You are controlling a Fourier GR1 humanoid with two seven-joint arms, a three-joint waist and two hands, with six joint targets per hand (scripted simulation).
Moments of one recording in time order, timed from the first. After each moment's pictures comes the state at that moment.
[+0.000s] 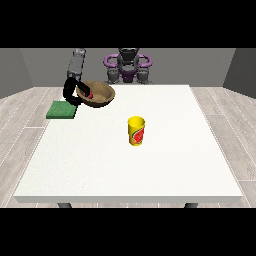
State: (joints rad) left arm -1.02 0.86 0.45 -0.81 0.41 -0.36 -0.12; right arm -0.58 -0.32 -0.15 -1.05 0.02 -0.17 0.18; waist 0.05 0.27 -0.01
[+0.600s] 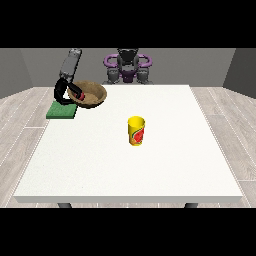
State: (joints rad) left arm -0.97 0.91 0.47 -0.77 0.40 -0.37 -0.19; right arm -0.64 -0.38 -0.16 -0.97 0.04 -0.09 0.19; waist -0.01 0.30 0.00
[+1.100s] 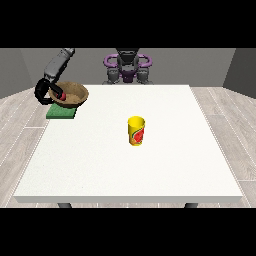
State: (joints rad) left arm -0.95 0.94 0.49 -0.83 0.41 -0.34 -0.18; right arm -0.64 -0.55 -0.29 -0.81 -0.04 0.07 0.01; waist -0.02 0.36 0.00
